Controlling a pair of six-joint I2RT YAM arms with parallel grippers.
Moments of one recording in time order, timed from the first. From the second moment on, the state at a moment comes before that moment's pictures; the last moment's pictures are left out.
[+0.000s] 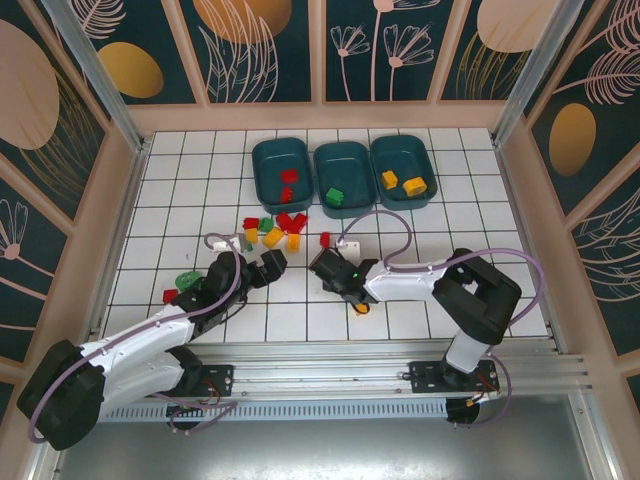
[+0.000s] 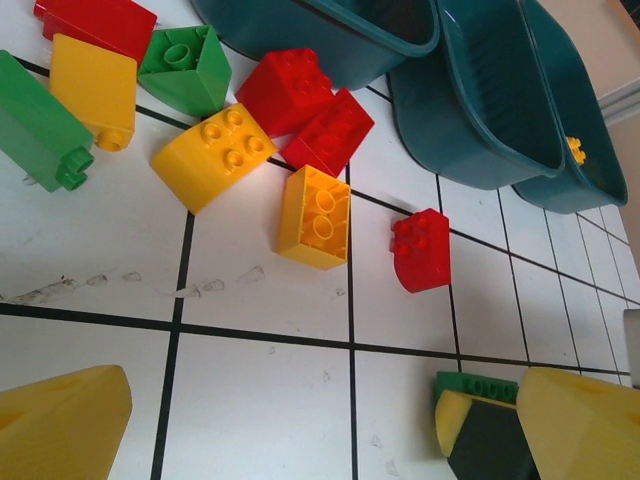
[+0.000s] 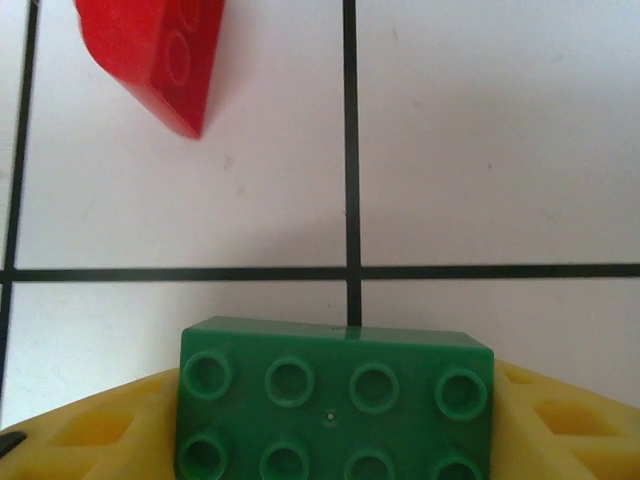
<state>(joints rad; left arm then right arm) -0.67 0.99 0.34 0.11 -0.14 -0.91 1.01 1.69 0.86 -0.29 0.46 0.87</state>
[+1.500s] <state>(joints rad) -0.67 0.91 0.36 0.02 -0.27 -0.93 0.68 1.47 0.99 -0.27 0.43 0.53</state>
